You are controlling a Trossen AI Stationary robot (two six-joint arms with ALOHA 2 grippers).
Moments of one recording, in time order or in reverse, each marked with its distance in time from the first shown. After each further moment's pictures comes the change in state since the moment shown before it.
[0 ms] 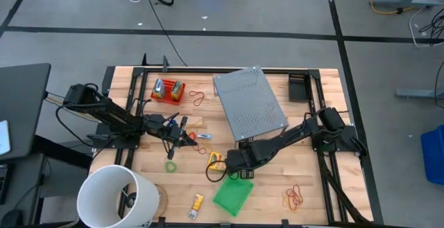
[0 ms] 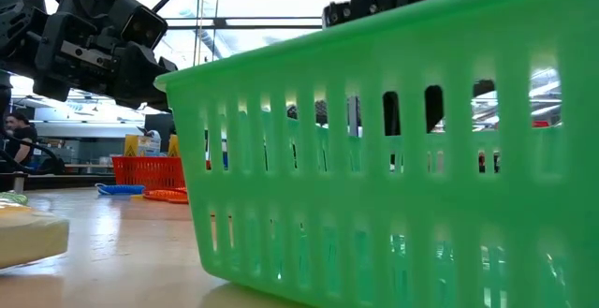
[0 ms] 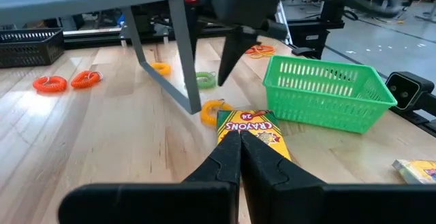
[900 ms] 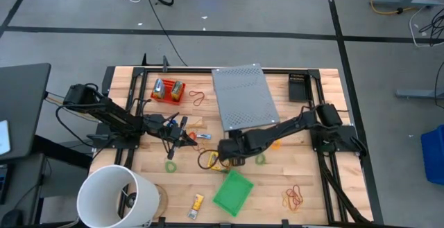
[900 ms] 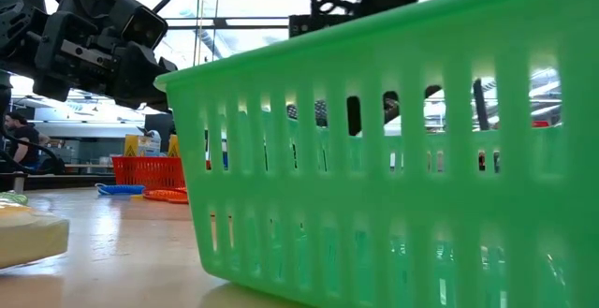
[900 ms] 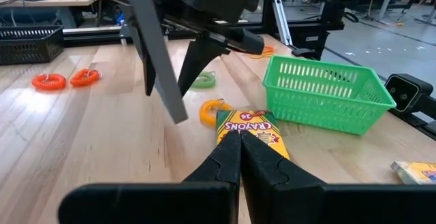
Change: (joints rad) left arm 0.000 0.000 0.000 -0.002 0.000 -0.014; right arm -0.101 0.006 0.005 0.168 0.144 -0.258
